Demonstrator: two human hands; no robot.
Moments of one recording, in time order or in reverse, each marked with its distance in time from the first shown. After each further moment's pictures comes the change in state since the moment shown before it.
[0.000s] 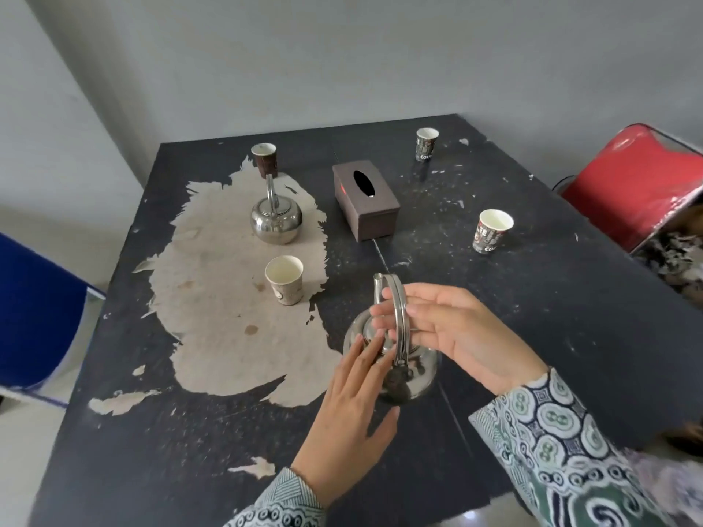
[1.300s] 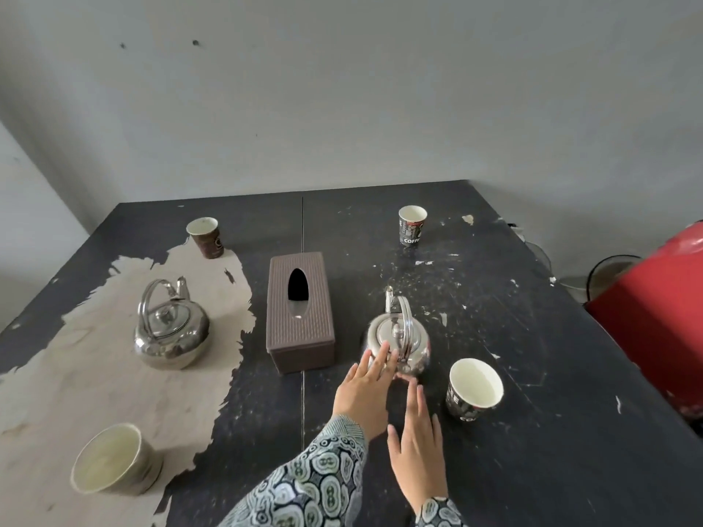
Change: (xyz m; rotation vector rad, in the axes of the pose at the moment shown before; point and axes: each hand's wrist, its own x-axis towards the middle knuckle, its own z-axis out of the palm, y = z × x) left_hand 0.411 -0.061 0.135 0.374 -0.330 -0.298; right_hand 0.242 0.141 -0.274 -1.230 0.552 -0.141
